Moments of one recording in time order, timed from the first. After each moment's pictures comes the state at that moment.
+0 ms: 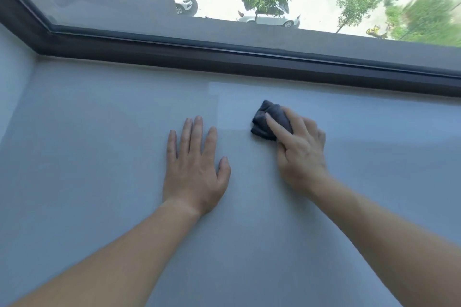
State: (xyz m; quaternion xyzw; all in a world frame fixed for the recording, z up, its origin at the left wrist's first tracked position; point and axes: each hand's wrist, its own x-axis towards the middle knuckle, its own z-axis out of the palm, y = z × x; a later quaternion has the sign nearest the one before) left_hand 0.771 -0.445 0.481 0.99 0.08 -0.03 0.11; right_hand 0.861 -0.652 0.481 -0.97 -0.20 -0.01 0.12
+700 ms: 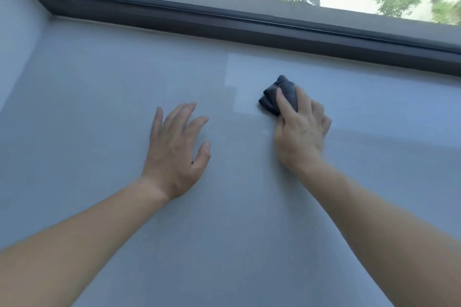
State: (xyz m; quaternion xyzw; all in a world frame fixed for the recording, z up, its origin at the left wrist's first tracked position) left_hand 0.718 -0.481 0.499 0.97 0.05 0.07 0.20; right_hand 0.837 -0.698 0.491 -0.98 -0.13 0.00 0.15
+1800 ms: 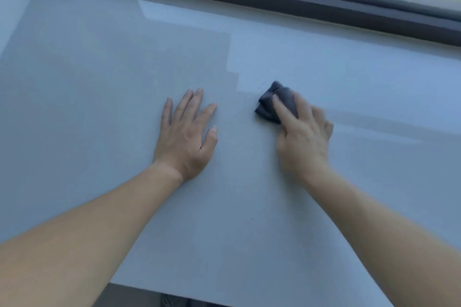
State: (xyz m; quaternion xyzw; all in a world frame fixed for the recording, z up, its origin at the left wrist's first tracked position) left_hand 0.673 -0.543 0.482 0.98 0.09 0.01 0.19; right_hand 0.762 -0.764 0.492 -0.98 -0.17 0.02 0.11
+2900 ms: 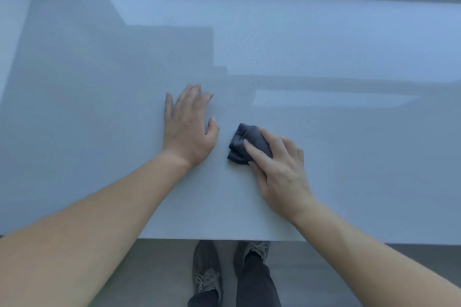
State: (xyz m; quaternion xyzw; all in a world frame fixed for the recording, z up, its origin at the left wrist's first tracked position) left_hand 0.618 -0.528 0.489 0.97 0.06 0.03 0.23; right_hand 0.589 -0.749 0.484 -0.94 -0.26 -0.04 0.21
